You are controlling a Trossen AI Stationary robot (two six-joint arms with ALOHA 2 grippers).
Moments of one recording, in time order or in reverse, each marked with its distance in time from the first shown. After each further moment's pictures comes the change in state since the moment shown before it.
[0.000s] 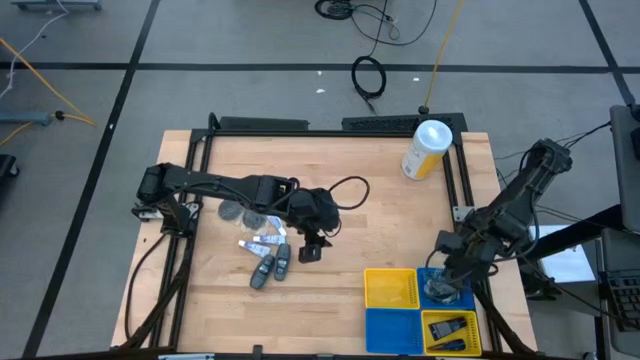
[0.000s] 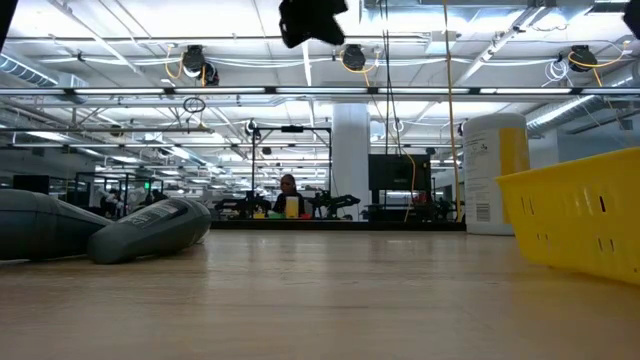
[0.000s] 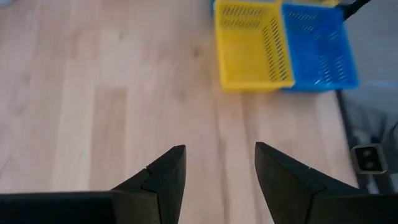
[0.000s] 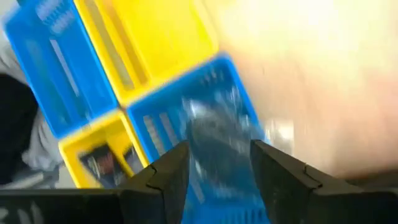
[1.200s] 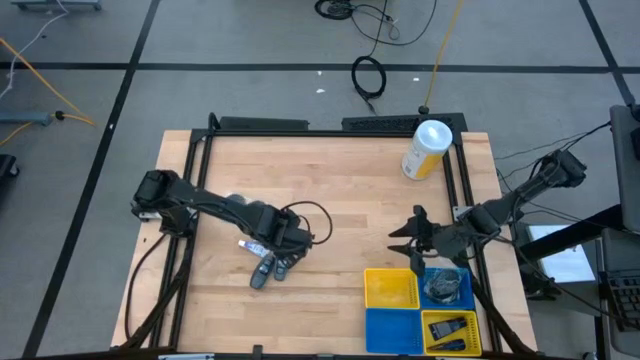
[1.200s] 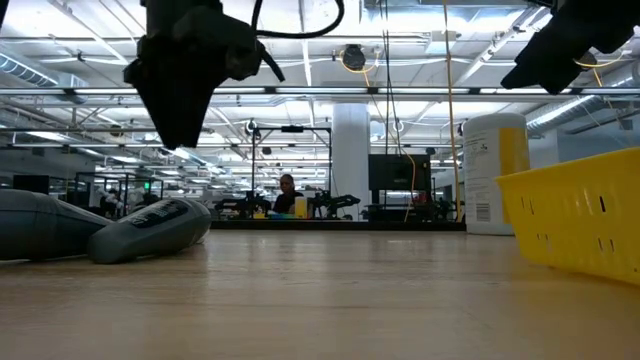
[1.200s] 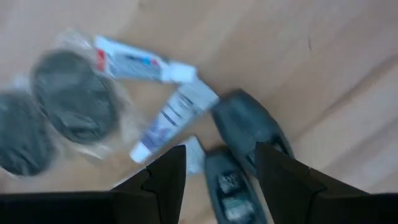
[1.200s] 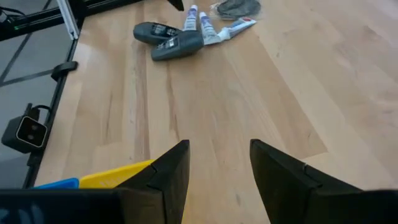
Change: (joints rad) left arm -0.129 0.001 -0.255 -0.416 -0.219 -0.888; right arm -0.316 0.028 -0.150 0.682 0.433 -0.752
